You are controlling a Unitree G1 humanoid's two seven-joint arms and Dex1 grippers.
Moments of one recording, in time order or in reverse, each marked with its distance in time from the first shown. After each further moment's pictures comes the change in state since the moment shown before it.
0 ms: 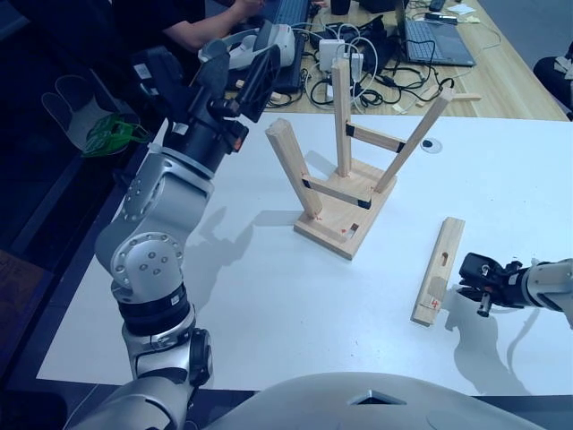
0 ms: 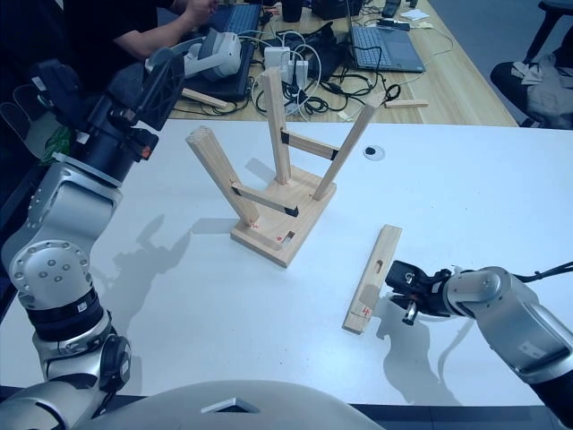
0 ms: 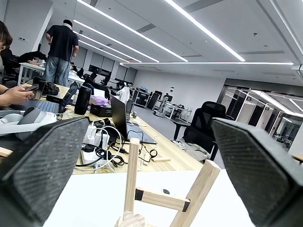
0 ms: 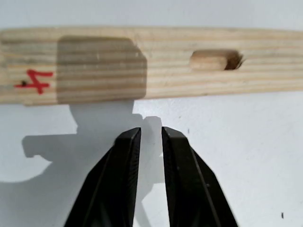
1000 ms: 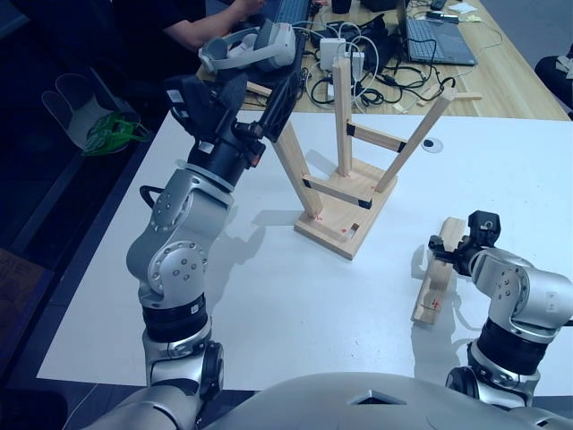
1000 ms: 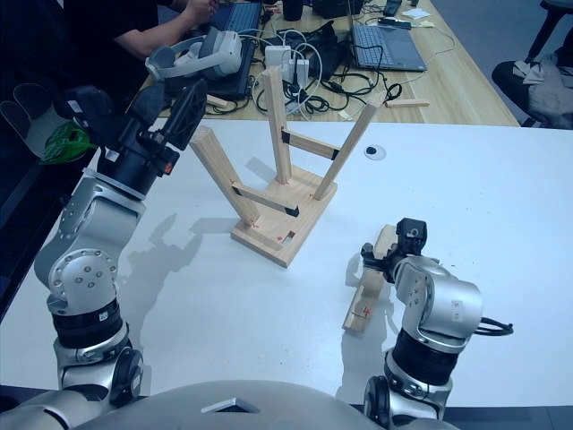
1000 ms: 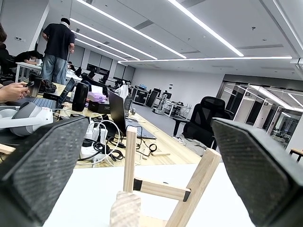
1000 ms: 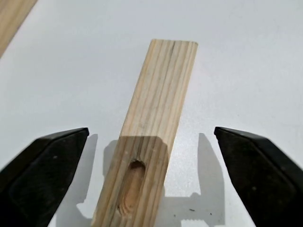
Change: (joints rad) left arm 0.053 -0.080 -0.078 0.031 0.145 -0.081 -0.097; right arm -0.247 1.057 -0.464 -0.061 -0.187 0.734 -0.779
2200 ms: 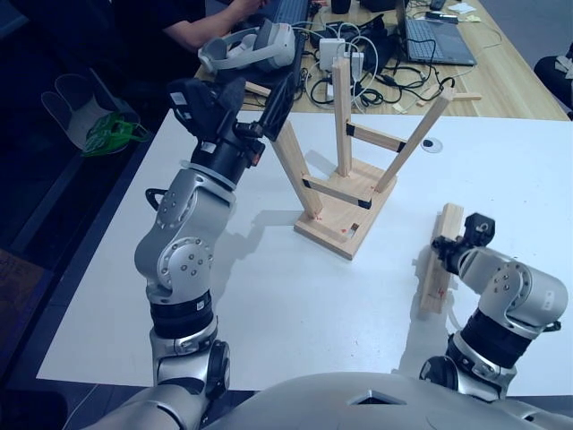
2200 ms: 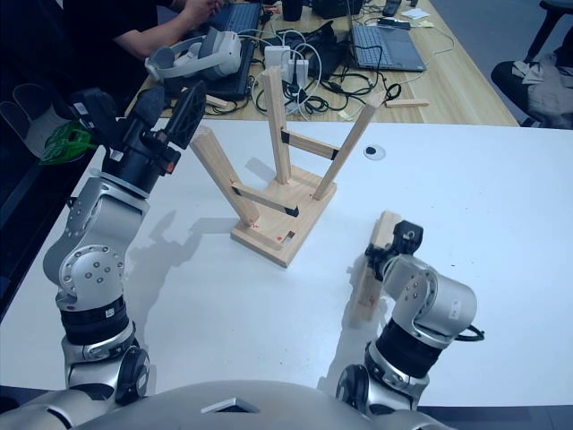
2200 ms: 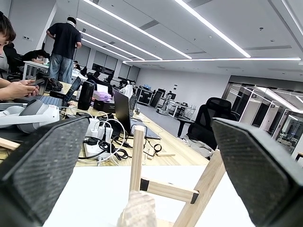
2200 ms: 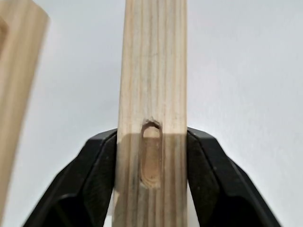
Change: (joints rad) left arm -0.020 -0.031 0.021 0.059 0.058 -0.016 -0.030; right arm -0.182 0.178 -0.181 -0.012 0.077 -0.017 -0.149
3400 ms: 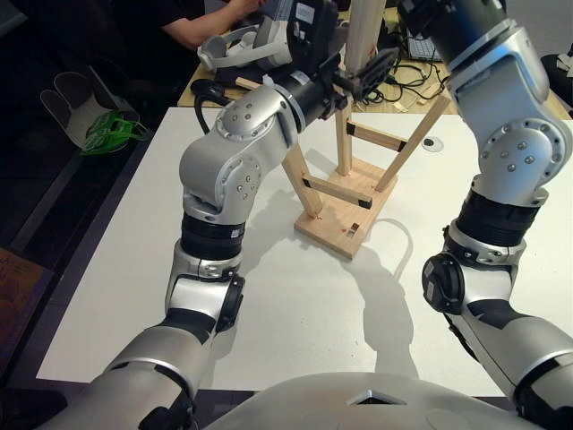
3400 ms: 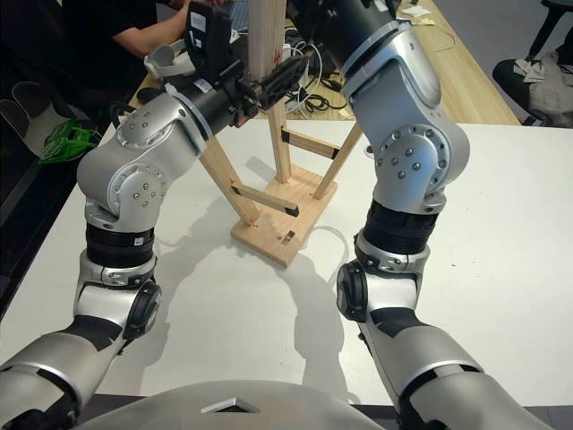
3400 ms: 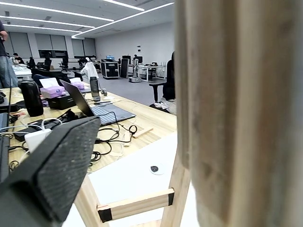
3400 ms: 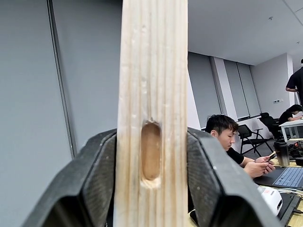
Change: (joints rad) left arm -0.461 -0.013 -0.245 0.290 0.208 0.157 -0.098; right arm -0.594 -0.138 0.230 0.409 0.598 -0.883 0.396
